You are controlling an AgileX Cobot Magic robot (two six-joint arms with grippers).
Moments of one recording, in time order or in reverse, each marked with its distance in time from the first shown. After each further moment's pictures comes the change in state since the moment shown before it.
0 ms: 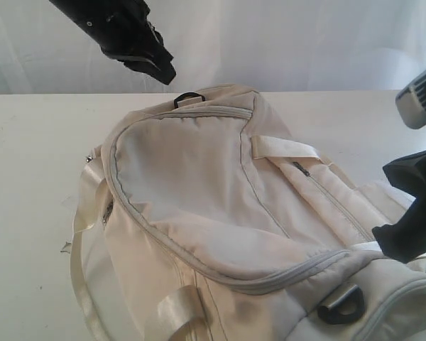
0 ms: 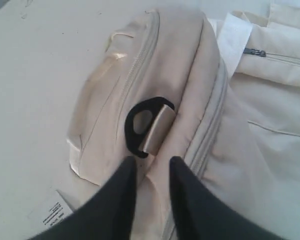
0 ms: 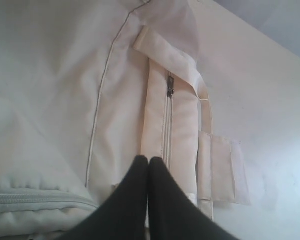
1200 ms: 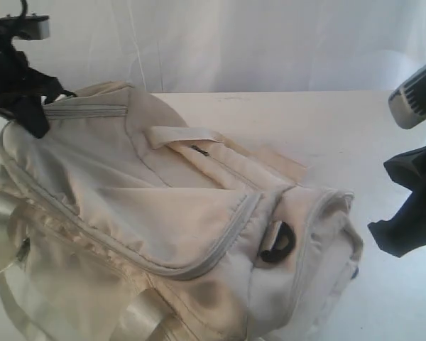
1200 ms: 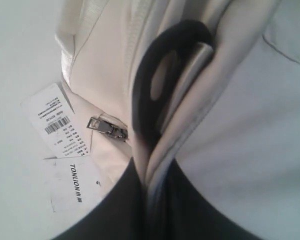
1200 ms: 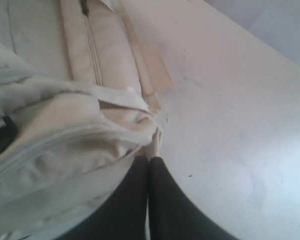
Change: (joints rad) left arm 0.298 -0.138 0.282 0.194 0.219 -0.326; right arm 0.000 0.023 0.009 -0.059 -0.005 0.038
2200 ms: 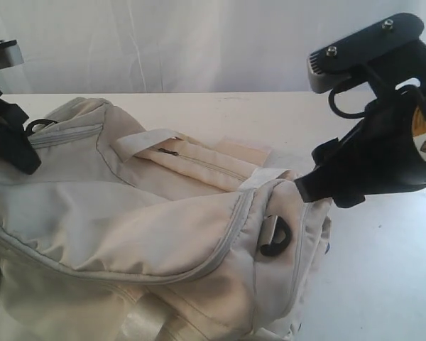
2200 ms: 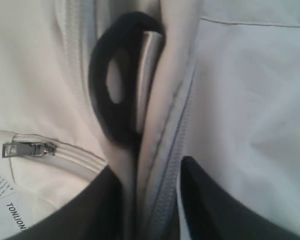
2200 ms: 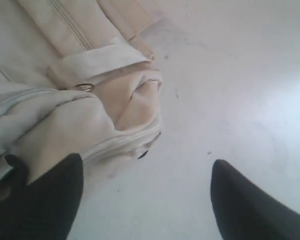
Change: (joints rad) left arm 0.089 -0.141 0.274 -0.228 0.000 0.234; right arm -0.012 0.303 -0.193 0.035 0.108 0.171
